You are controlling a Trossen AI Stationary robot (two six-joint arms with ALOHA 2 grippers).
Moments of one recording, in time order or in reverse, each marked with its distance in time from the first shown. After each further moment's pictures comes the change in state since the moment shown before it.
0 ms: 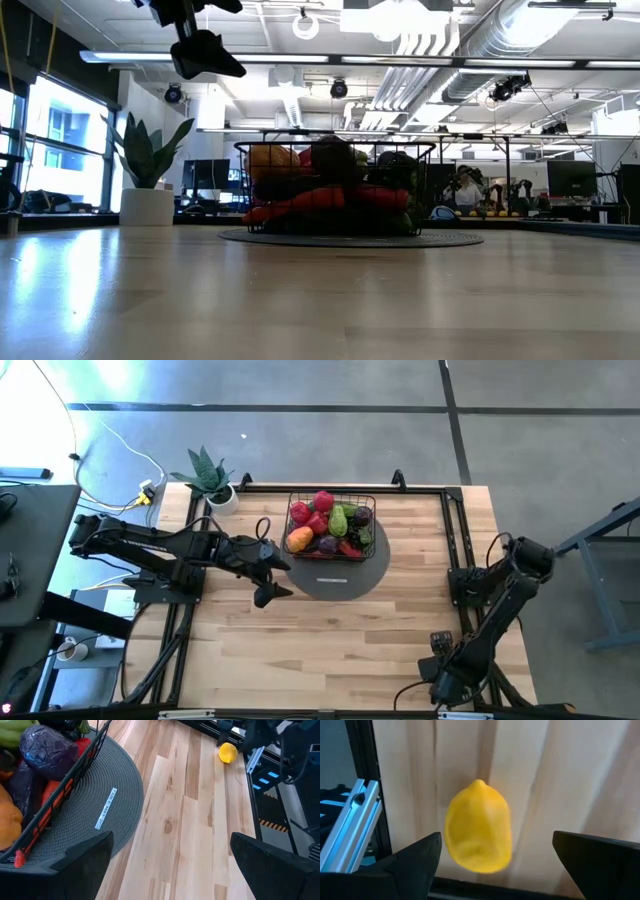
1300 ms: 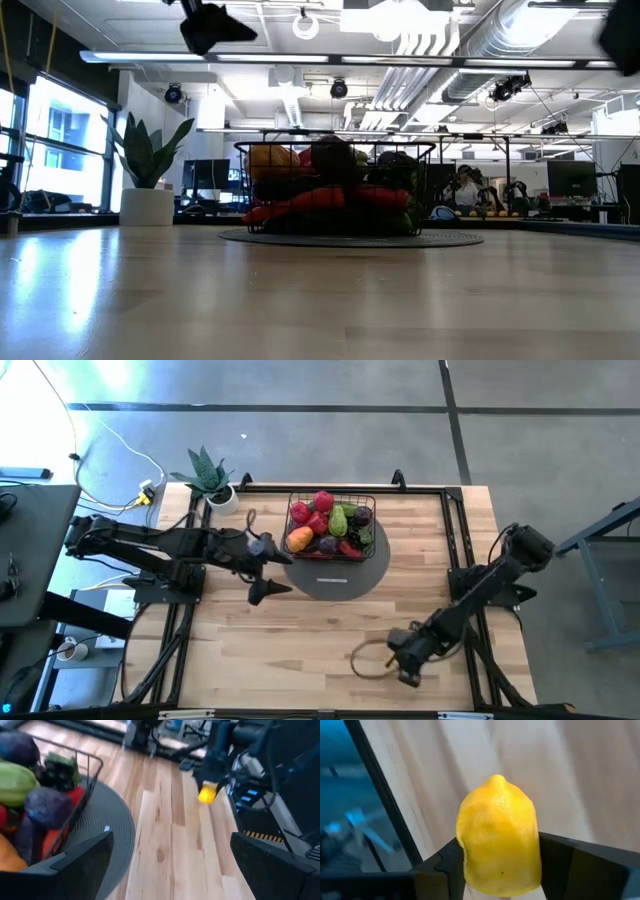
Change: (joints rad) left arm 0.010 -0.068 -0.001 0.097 0.009 0.112; right arm -0.298 -0.087 -0.133 0.375 0.047 0.246
